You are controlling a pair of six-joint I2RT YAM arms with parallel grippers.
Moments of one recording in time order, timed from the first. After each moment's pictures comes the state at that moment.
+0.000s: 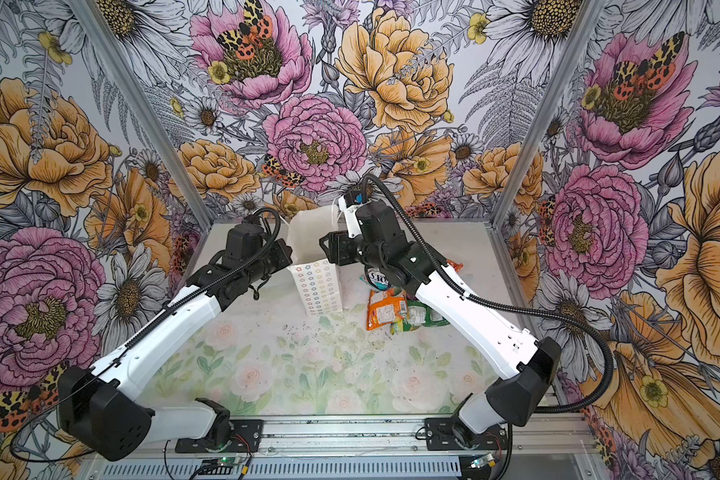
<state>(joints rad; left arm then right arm) -0.43 1.32 1.20 -0.42 -0.07 -0.72 0.73 1.49 1.64 -0.62 -0.08 0.41</state>
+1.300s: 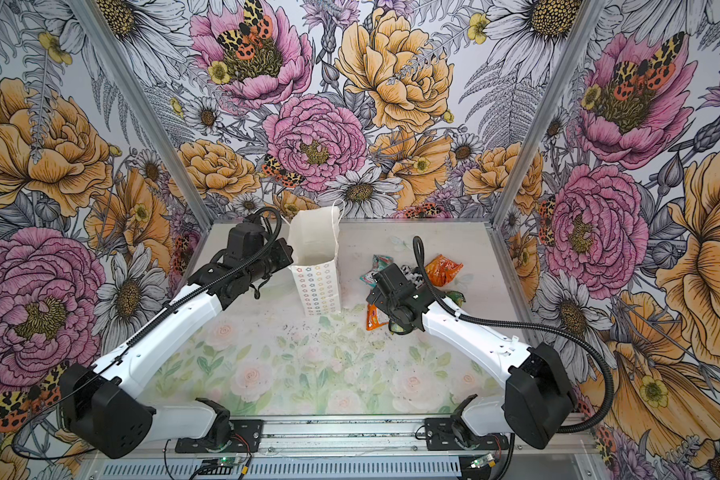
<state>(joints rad) -0.43 1.33 1.21 -0.42 -0.07 -0.72 0.64 1.38 1.04 -0.71 0.16 1.24</state>
